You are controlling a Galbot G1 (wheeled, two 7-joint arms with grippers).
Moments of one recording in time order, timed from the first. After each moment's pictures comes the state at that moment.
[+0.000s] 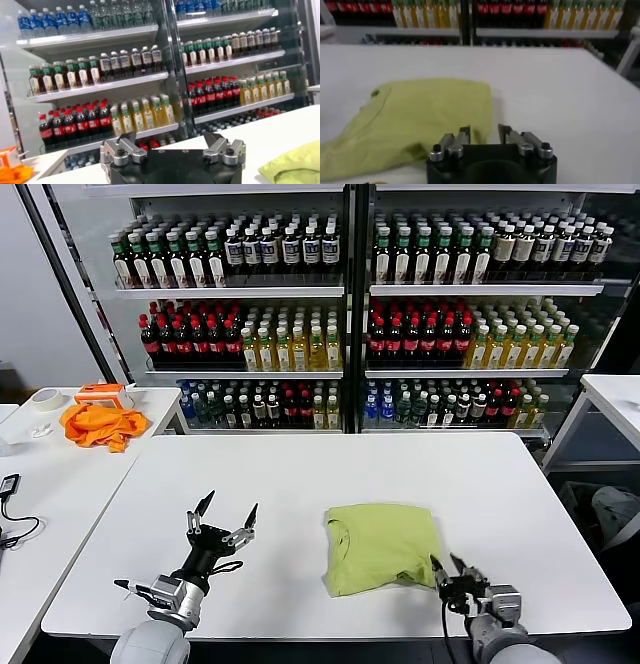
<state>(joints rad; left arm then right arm) 1.37 -1.27 -0.48 -1.98 -0.10 0.08 0.08 -1.50 1.01 0.41 2.20 0.61 -0.54 0.39</state>
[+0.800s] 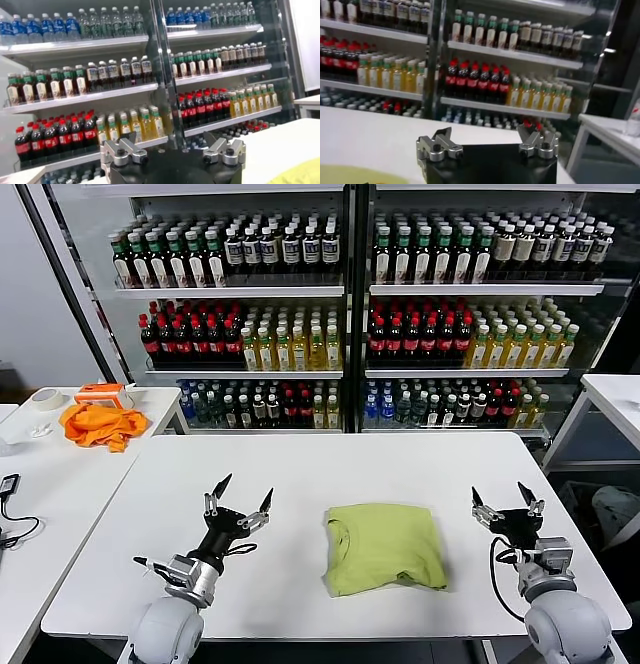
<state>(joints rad) 1.25 -1.26 -0.41 -1.91 -0.13 0.05 0.11 -1.33 1.02 0.60 1.98 0.39 -0.30 0.18</state>
